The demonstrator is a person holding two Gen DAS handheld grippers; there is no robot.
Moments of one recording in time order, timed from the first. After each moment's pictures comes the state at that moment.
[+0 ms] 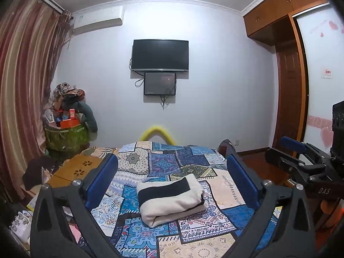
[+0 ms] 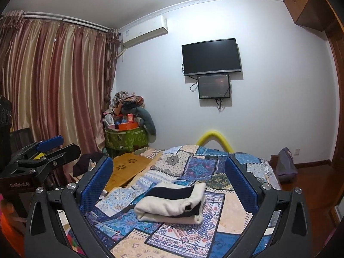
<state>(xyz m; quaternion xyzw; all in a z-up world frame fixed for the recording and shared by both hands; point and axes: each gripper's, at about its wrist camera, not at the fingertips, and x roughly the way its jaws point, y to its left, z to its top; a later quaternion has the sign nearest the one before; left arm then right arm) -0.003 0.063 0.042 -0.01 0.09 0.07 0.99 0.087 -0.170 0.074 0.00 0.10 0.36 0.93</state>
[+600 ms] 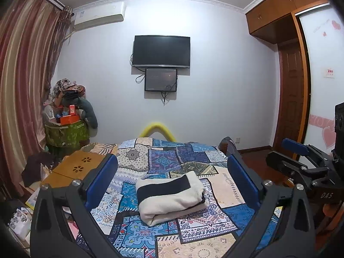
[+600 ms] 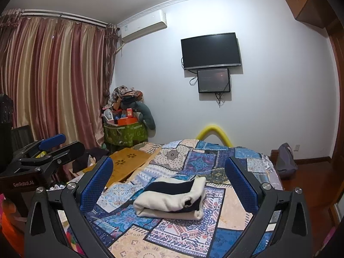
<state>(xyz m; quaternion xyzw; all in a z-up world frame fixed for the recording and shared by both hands) 0.007 0.069 0.034 -0.02 0.10 0.07 0.99 0.091 -0.171 0.072 0.00 0.12 0.36 0.93</state>
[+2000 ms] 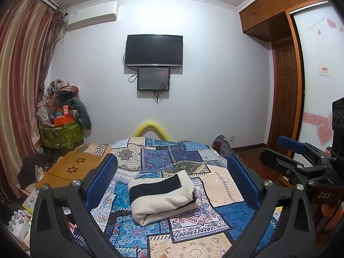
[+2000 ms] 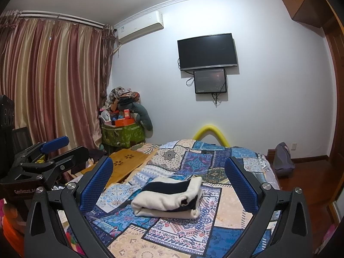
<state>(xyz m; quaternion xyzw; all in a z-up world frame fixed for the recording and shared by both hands) 0.009 0.057 0.038 -0.01 0.10 0.05 0.99 0.083 -0.180 0.078 0.00 0.12 0.35 0.93</state>
